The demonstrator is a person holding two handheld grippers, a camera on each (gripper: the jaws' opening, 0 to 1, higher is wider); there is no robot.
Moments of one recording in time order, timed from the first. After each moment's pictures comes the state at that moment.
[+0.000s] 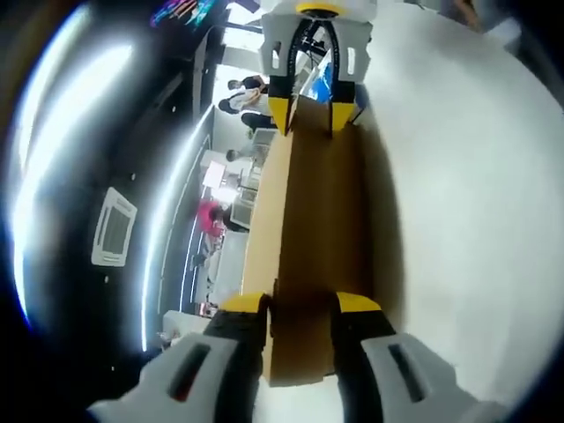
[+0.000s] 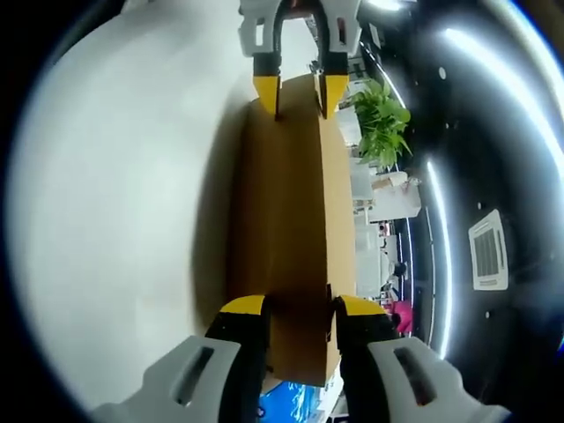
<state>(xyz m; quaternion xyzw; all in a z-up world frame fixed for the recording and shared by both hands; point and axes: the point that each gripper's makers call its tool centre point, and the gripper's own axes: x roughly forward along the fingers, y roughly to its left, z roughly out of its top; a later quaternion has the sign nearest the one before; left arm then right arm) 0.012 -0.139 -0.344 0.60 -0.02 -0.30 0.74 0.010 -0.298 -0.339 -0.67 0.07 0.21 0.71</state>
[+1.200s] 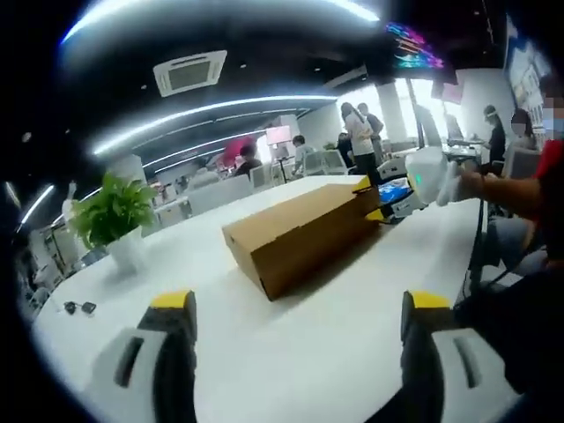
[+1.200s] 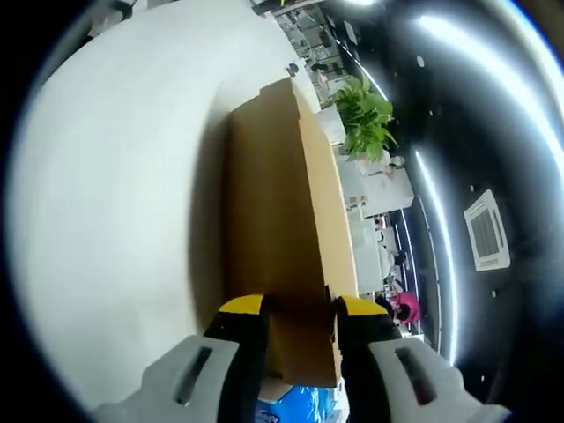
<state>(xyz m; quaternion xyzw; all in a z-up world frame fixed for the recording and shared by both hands) -0.095 -0.049 -0.308 0.14 0.11 -0.31 0.93 0.013 -0.295 -0.340 -0.63 0.07 0.20 0.75</state>
